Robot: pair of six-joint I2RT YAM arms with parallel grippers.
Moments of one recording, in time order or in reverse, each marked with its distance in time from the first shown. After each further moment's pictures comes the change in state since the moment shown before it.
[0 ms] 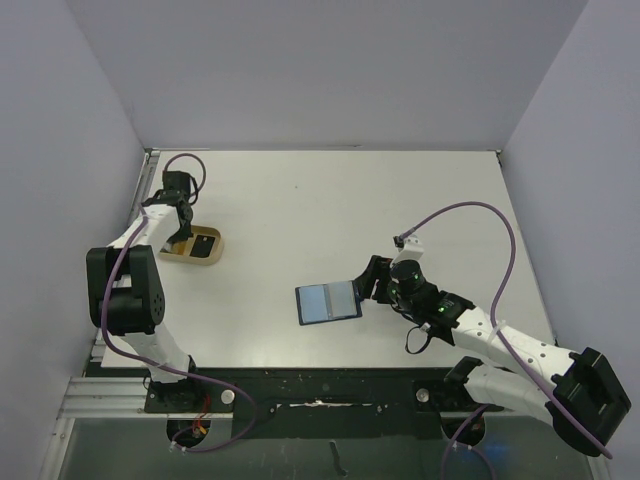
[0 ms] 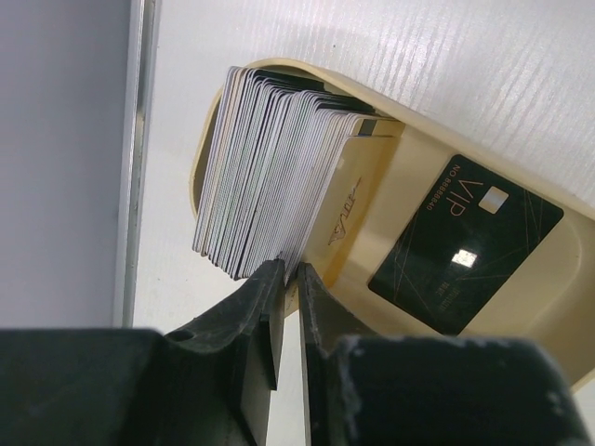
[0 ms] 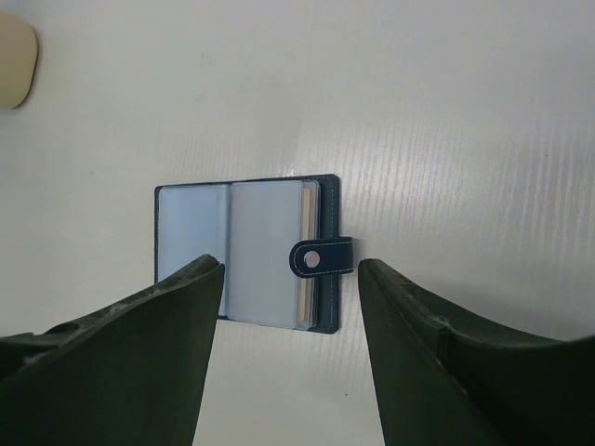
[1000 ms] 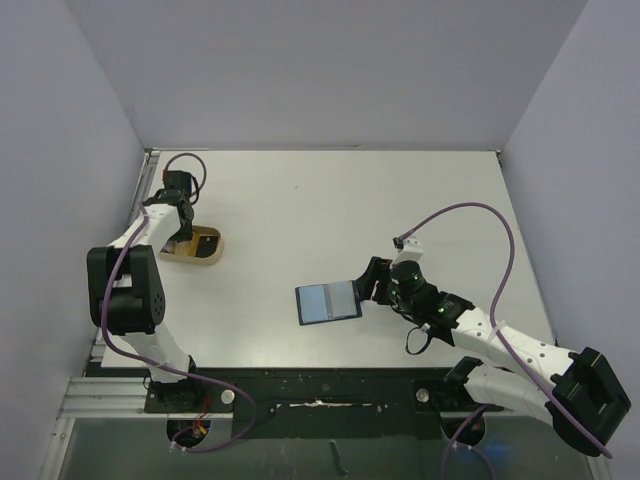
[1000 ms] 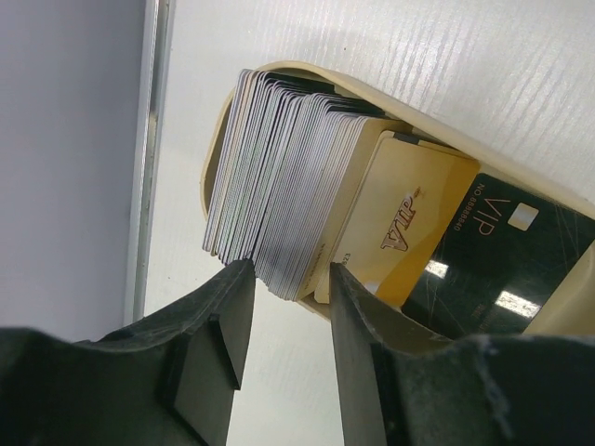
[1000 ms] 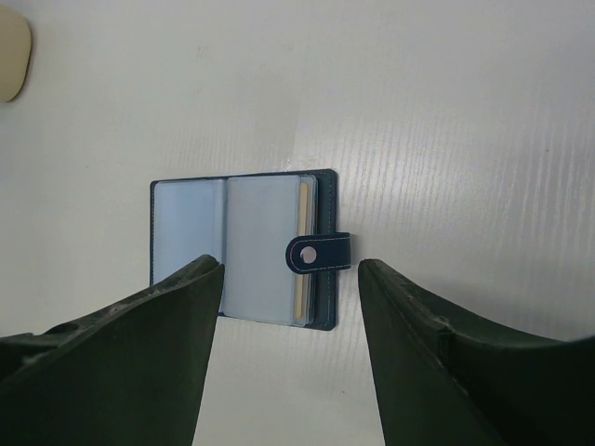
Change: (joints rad) left arm -0.007 0.001 0.008 -0.006 -0.031 0.006; right arm -0.001 0.001 -0.008 0.001 -0.007 -0.002
